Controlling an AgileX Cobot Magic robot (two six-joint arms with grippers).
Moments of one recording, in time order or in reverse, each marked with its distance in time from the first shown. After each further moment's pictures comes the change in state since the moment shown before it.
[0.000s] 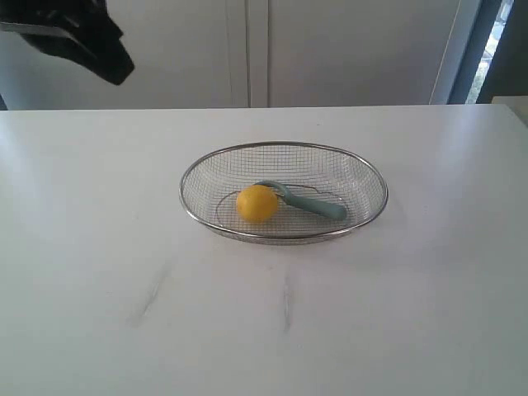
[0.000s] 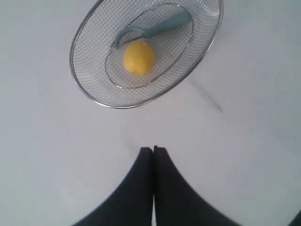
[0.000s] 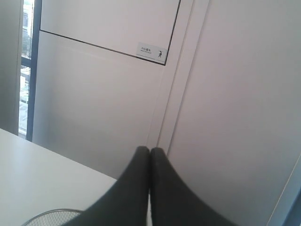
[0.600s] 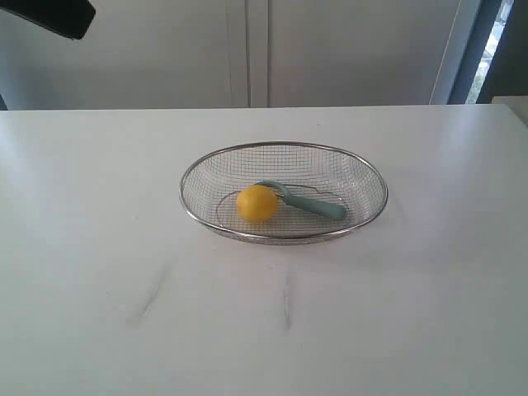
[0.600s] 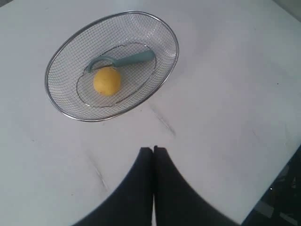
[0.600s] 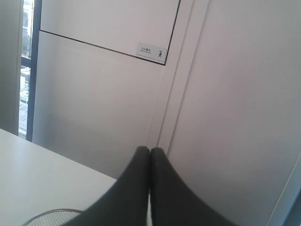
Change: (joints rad) left arm 0.000 -0.168 0.019 -0.107 0.000 -0.125; right arm 0.000 0.000 0.000 0.000 0.000 0.000
